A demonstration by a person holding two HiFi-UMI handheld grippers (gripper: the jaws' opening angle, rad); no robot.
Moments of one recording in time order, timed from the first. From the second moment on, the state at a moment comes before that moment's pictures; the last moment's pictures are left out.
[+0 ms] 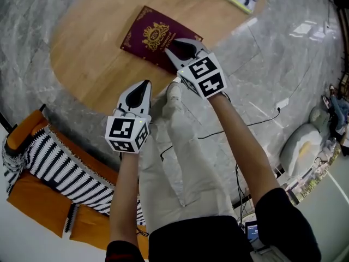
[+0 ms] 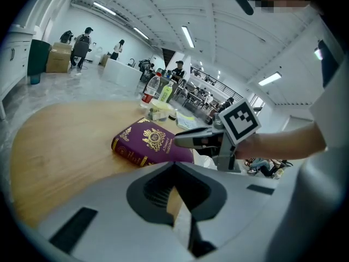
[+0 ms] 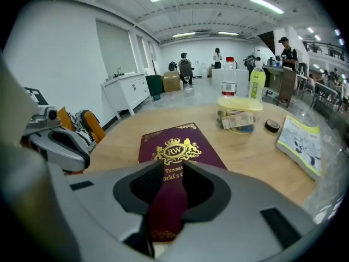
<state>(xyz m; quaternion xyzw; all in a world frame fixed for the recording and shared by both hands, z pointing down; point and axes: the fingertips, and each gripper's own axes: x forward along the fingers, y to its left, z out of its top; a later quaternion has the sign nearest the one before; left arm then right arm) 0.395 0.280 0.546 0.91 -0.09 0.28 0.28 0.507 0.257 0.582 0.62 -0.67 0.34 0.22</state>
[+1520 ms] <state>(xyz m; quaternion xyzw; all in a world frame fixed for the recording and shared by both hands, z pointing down) 0.385 0.301 0.571 0.89 -0.08 0.28 0.34 0.489 0.281 0.610 0.64 -0.63 0.38 0.23</state>
